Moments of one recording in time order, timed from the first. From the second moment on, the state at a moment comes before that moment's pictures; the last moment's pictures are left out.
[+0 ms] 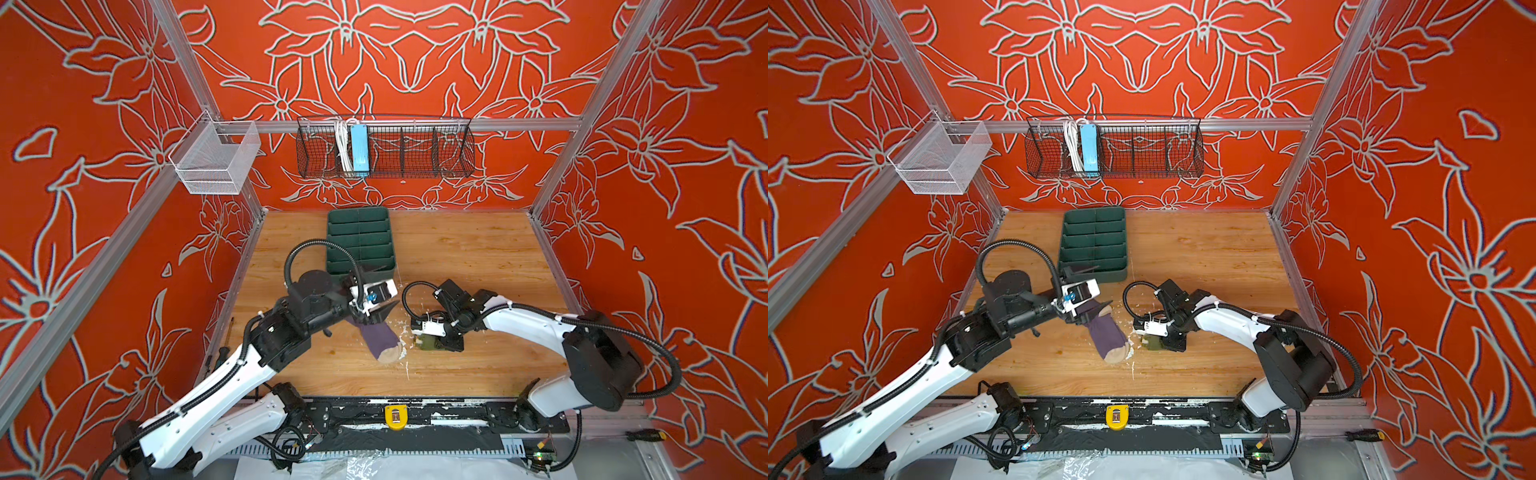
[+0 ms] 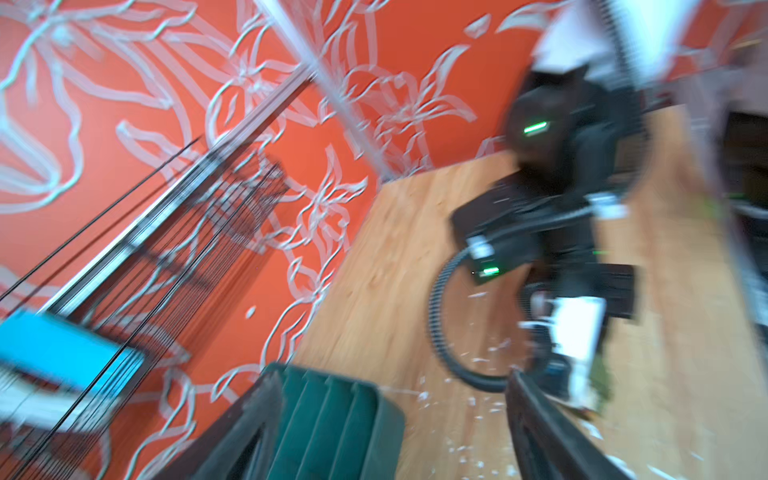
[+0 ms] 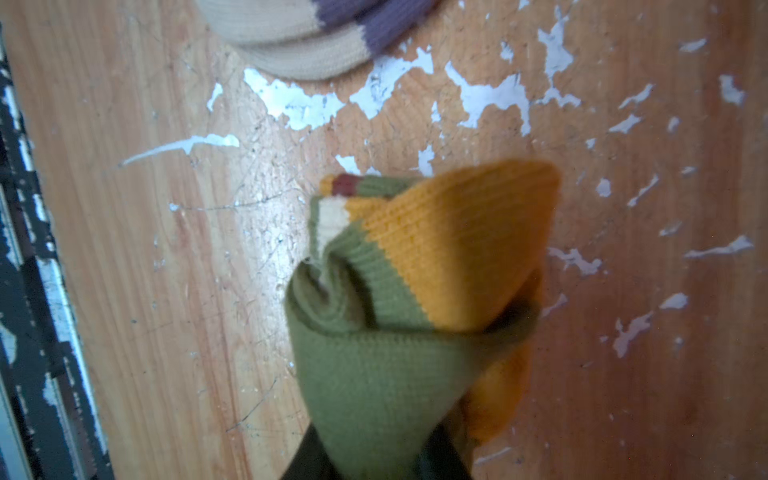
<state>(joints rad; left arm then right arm) -0.72 0.83 0.90 -0.31 0.27 0.66 0.69 1.52 0.85 -0.69 -0.26 -0.68</state>
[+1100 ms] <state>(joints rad) -1.20 1.75 0.72 0.29 -0.56 0.87 0.65 1.63 0.94 -0.74 -0.39 -0.57</state>
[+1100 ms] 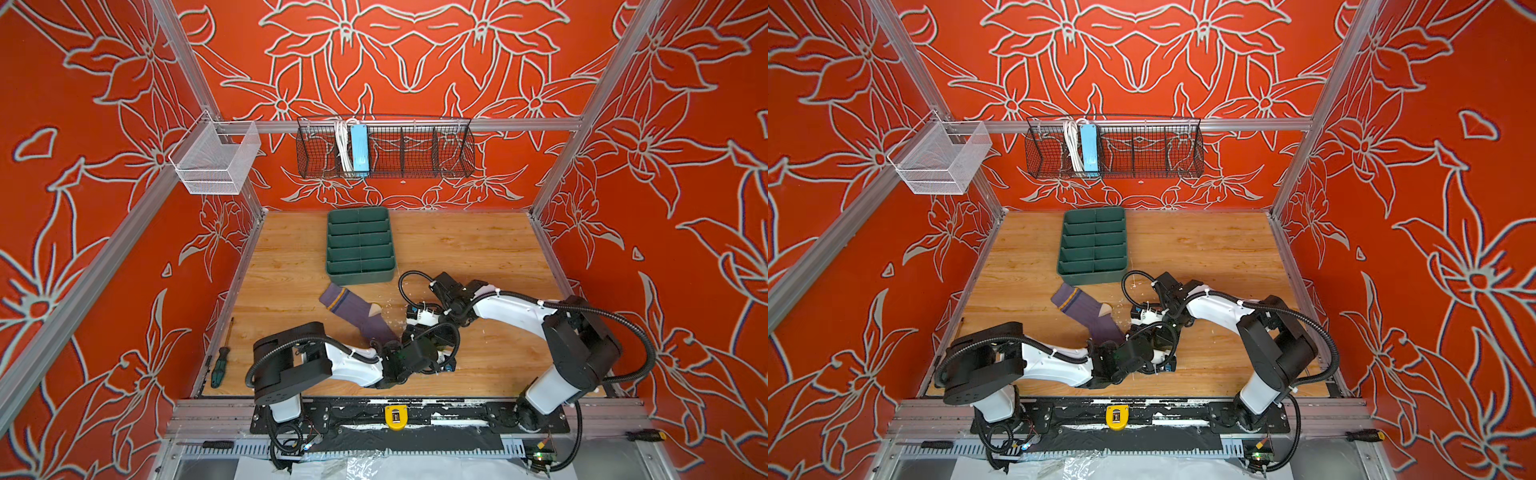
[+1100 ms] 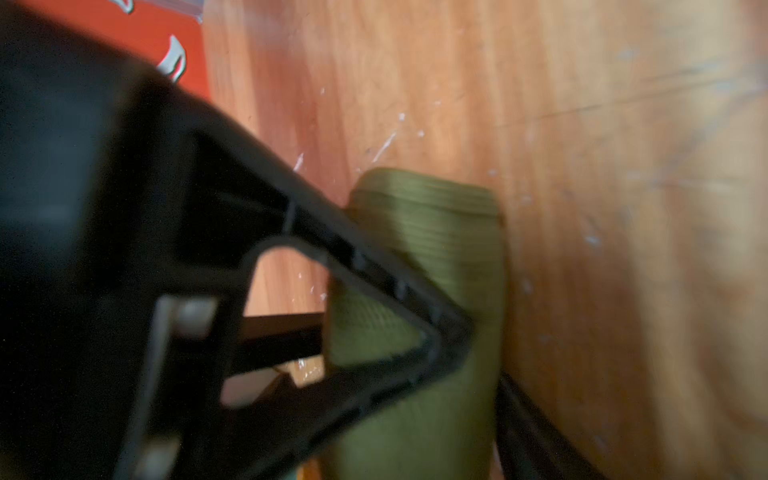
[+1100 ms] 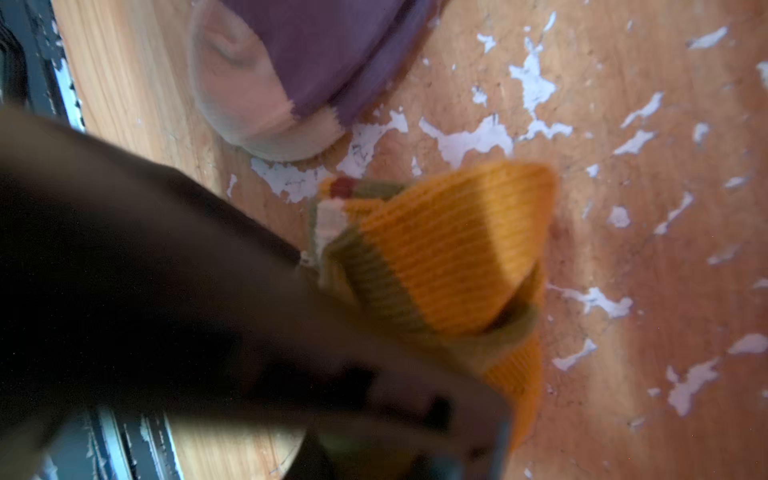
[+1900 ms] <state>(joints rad) -1.22 1.79 0.75 0.24 -0.56 0.89 0.67 1.47 0.85 -0.70 -0.18 -0.60</state>
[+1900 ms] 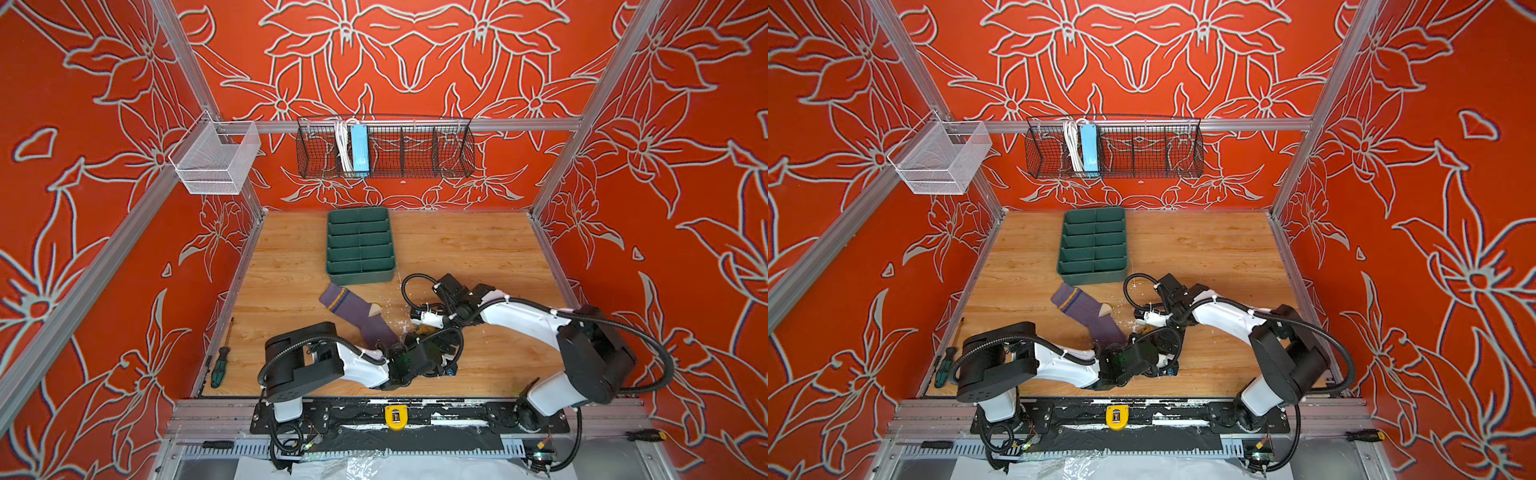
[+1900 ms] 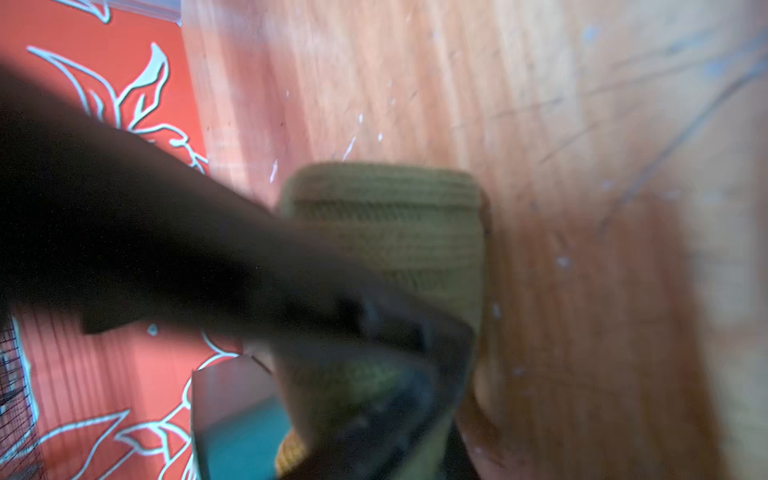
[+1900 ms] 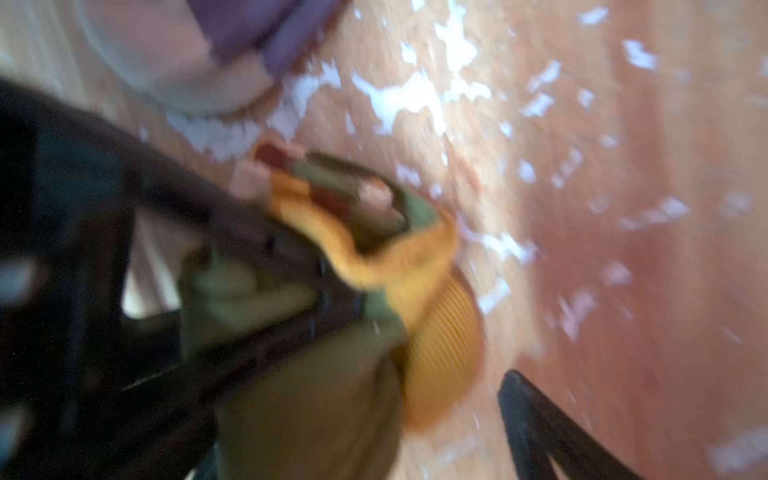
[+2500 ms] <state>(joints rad) -1.11 1.85 1.09 -0.30 -0.35 0.61 0.41 0.71 0.63 -0.24 0.51 -0.40</state>
